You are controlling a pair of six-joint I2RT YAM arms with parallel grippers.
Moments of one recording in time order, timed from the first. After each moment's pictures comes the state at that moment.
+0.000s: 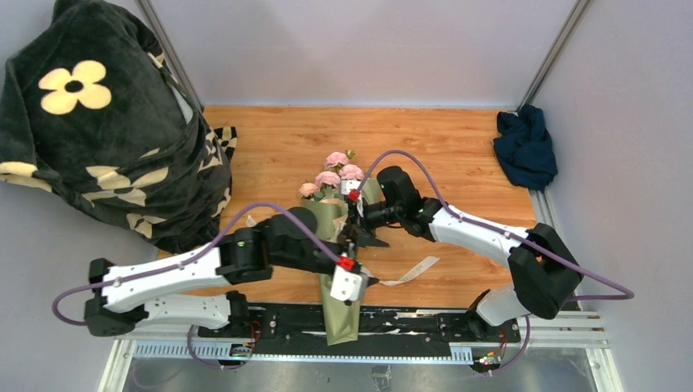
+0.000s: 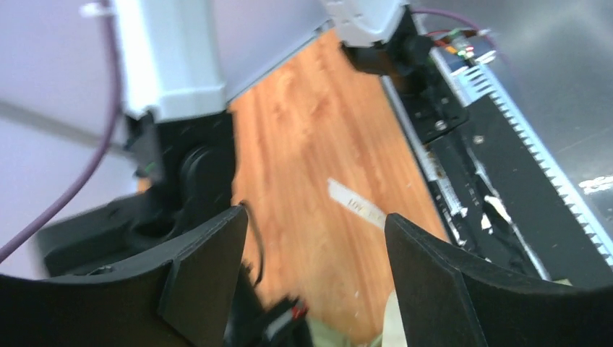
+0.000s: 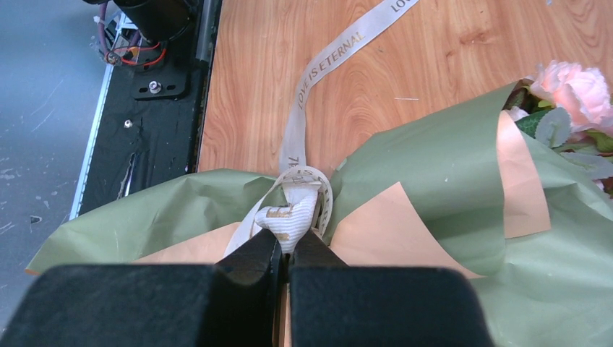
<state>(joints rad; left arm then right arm) -1.29 1.05 1.02 -0.27 0.39 0.74 0.78 1.44 0.88 0.04 -0.81 -0.27</state>
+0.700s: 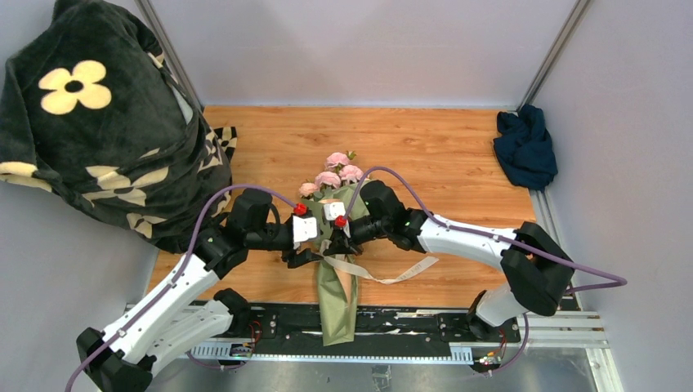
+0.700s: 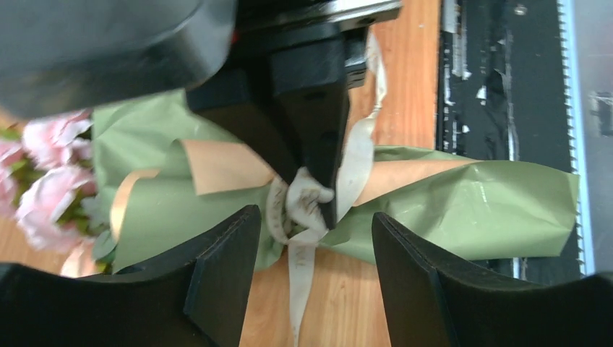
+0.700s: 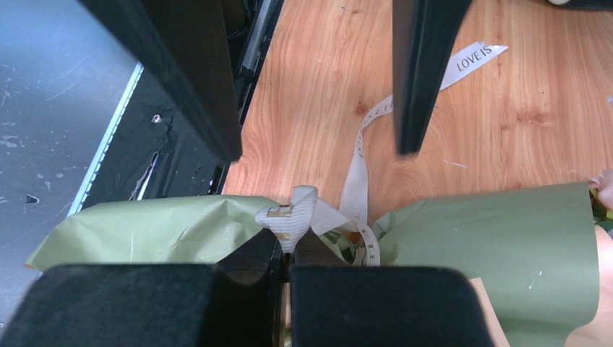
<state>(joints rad) -0.61 0.75 0.71 -0.53 0.65 0.55 0.93 1.48 0.87 0.12 -0.81 -0.38</state>
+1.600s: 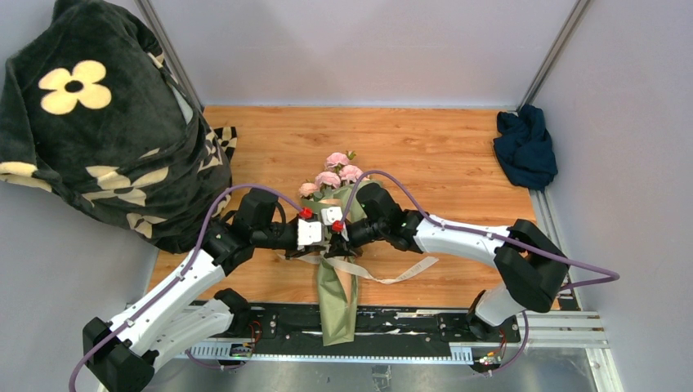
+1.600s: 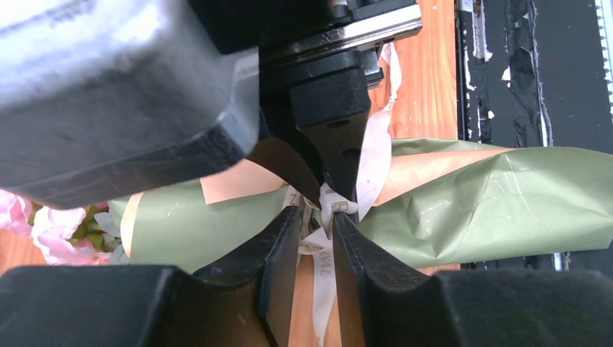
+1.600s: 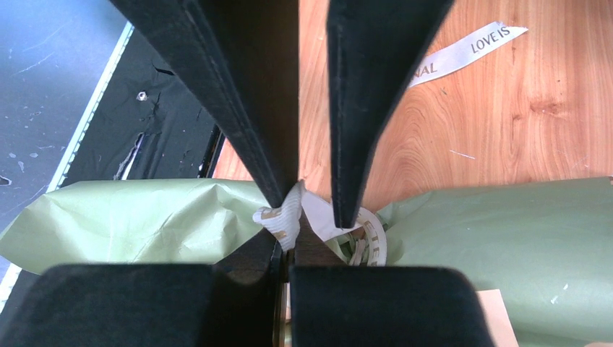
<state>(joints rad) -0.61 0.83 0.68 -0.47 0.70 0.69 0.94 1.52 0.88 0.10 -0.79 -0.44</state>
